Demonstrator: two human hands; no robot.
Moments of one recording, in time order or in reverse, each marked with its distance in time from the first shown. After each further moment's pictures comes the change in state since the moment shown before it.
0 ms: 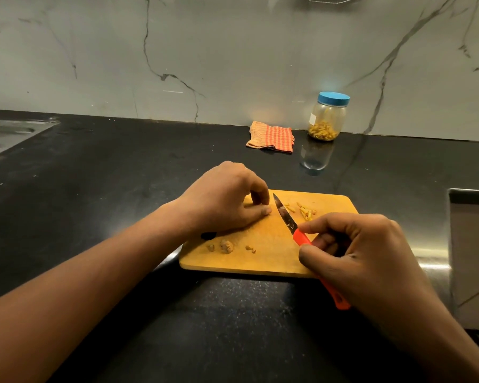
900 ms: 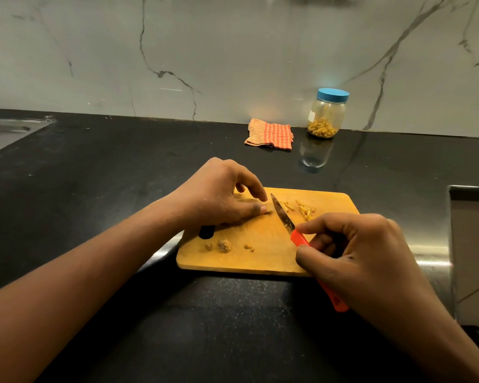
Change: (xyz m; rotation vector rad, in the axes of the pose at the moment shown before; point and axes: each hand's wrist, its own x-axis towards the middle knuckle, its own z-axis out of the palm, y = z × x) left_hand -0.002 -0.008 -0.005 -0.284 -0.051 -0.156; right_hand 0.000 -0.002 0.001 -0.031 -0.015 -0.001
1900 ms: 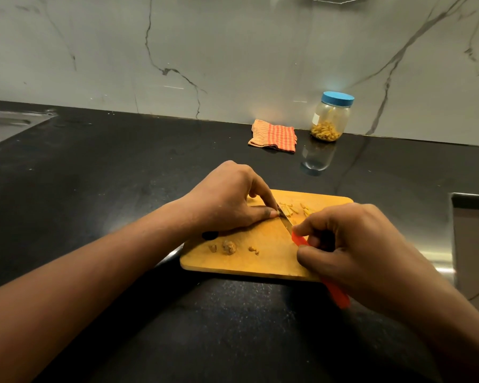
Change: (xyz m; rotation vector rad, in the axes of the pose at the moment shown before) left_hand 0.002 0.007 0.006 0.090 -0.020 0.031; right_hand 0.018 -0.014 -0.007 -0.233 -0.168 -0.082
